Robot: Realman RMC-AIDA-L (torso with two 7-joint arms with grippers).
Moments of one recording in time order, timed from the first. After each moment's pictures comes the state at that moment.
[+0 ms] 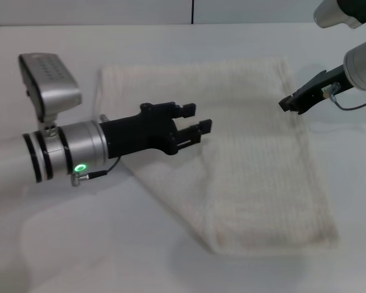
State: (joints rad) left arm -0.65 -2.08 1.41 0.27 1.15 1.17 -1.09; right arm 0.83 1.96 -1.07 -0.63 -2.46 -1.13 2.12
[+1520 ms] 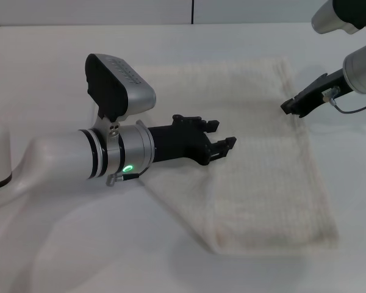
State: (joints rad) left arm -0.65 -2.08 2.00 0.53 0.89 0.70 -1.27; right arm 0.83 1.97 -1.08 -0.62 -2.48 -1.11 2.12
